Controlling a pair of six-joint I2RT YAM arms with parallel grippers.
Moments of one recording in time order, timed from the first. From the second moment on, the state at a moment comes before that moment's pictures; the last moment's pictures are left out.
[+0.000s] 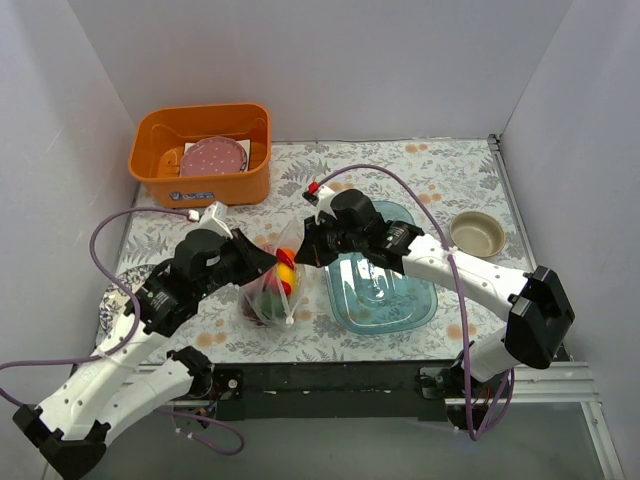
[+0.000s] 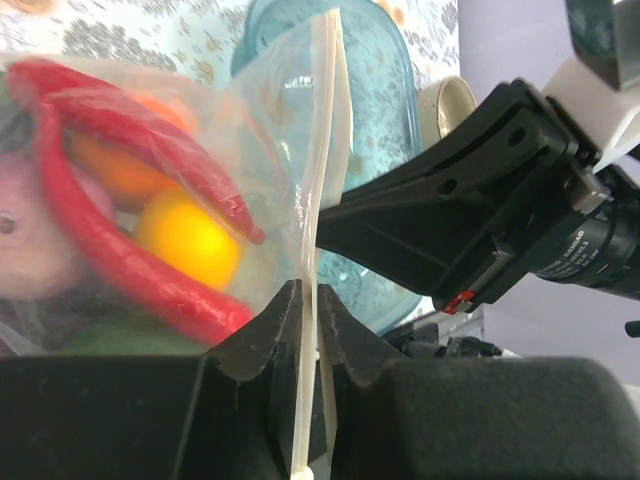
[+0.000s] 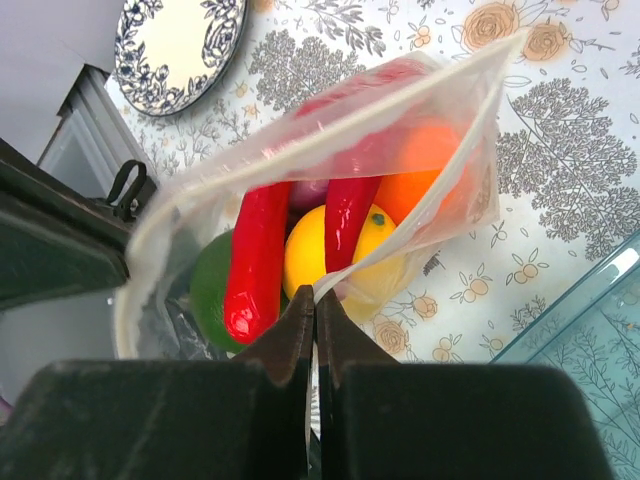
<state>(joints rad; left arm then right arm) -0.65 0.73 0.87 -0.60 -0.04 -0.94 0.92 1.49 1.18 -0.24 -0.31 0.43</state>
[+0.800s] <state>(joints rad) -0.65 0.48 0.75 -0.55 -0.02 -1.18 0.92 1.42 1.11 -0.28 -0.05 0.58</state>
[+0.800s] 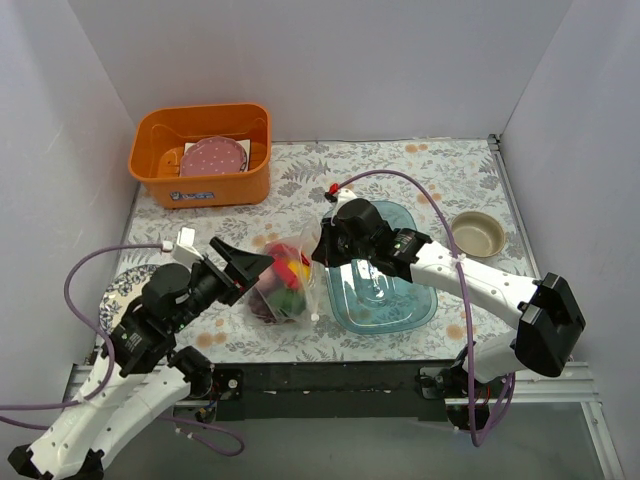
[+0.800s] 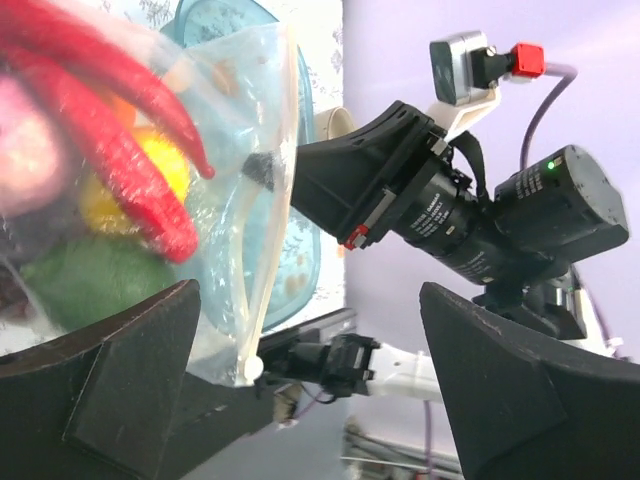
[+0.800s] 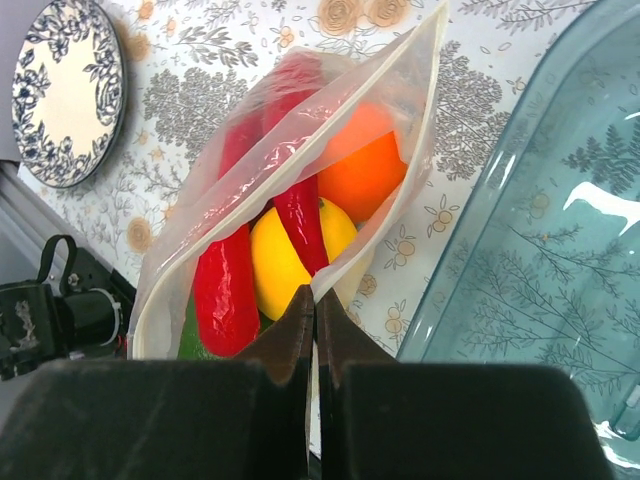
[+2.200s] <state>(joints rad) -0.66 0.74 0.41 -0.22 0.24 -1.36 0.85 1.42 1.10 -0.32 0.04 0.66</state>
